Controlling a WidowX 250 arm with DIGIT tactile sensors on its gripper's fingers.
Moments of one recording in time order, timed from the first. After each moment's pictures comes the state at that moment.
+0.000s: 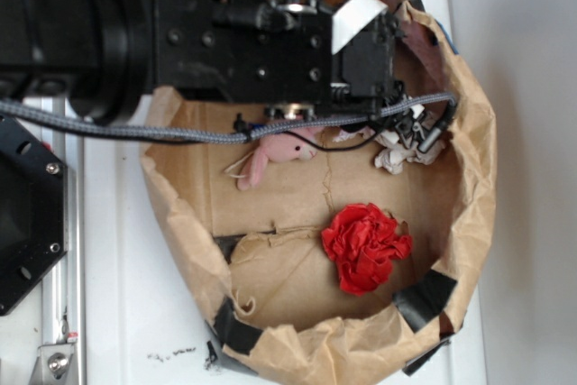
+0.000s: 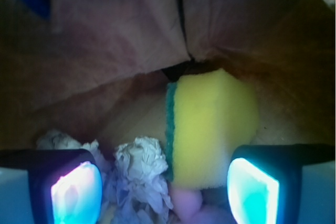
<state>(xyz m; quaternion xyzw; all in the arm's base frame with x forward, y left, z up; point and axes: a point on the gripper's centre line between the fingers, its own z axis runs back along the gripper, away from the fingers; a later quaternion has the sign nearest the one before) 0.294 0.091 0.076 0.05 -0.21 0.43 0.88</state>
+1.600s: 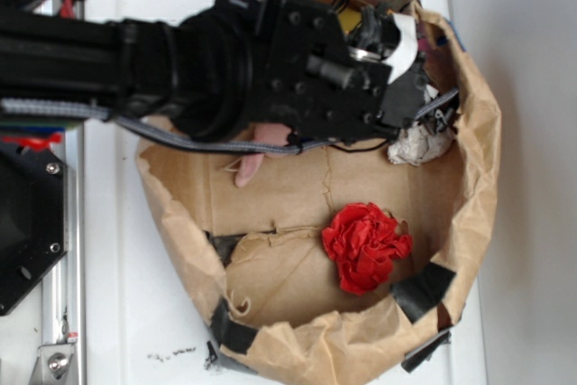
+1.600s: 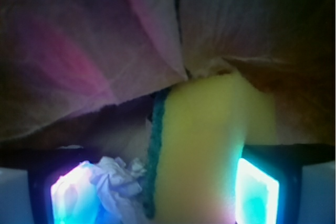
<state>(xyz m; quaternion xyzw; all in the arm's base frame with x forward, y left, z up) 0.304 0.102 0.049 0.10 -0.20 0.47 0.85</state>
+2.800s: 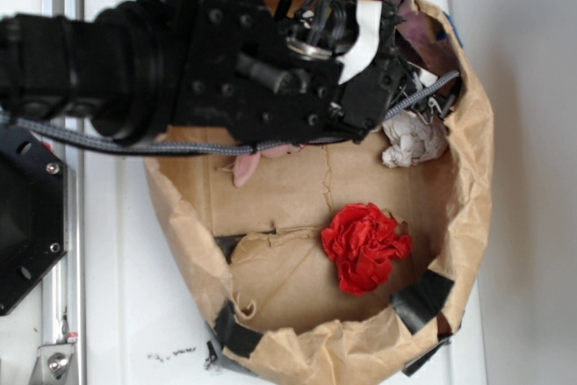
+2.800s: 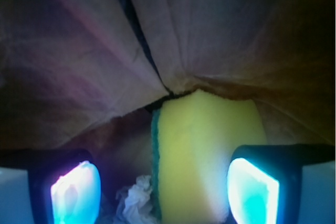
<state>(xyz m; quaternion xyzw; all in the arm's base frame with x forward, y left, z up) 0.303 0.107 0.072 0.08 -0.27 0.50 0.82</state>
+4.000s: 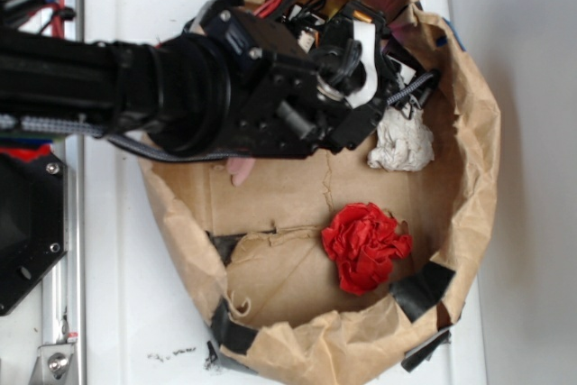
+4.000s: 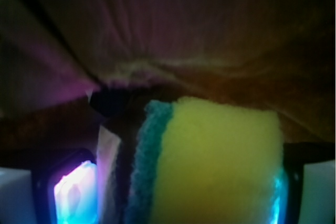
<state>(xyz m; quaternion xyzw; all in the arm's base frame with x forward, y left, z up) 0.298 0.118 0.033 0.15 -0.26 0.48 0.82</state>
